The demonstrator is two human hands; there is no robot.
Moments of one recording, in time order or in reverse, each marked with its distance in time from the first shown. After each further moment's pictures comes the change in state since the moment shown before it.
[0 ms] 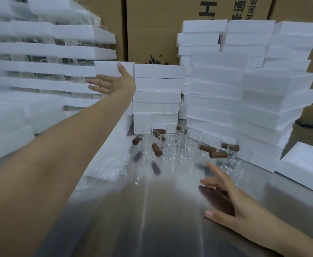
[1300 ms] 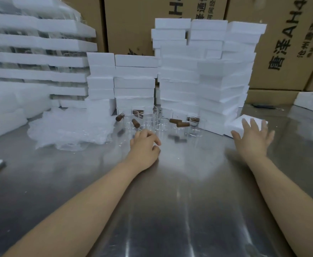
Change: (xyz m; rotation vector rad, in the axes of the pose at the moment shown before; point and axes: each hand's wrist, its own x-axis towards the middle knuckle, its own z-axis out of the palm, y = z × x) left_hand -0.219 -0.172 -0.033 0.213 -0.590 0.937; right_hand -0.039 0.078 -0.068 -0.535 0.715 0.667
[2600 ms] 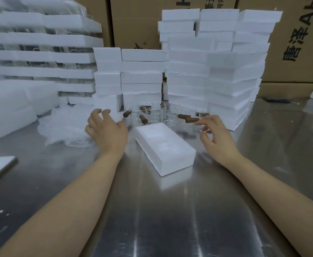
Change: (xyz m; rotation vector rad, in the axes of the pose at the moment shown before) left_hand 0.006 -0.052 -0.052 0.213 0.630 -0.454; right_hand -0.057 -0.091 0.002 0.721 -0.060 -0.582
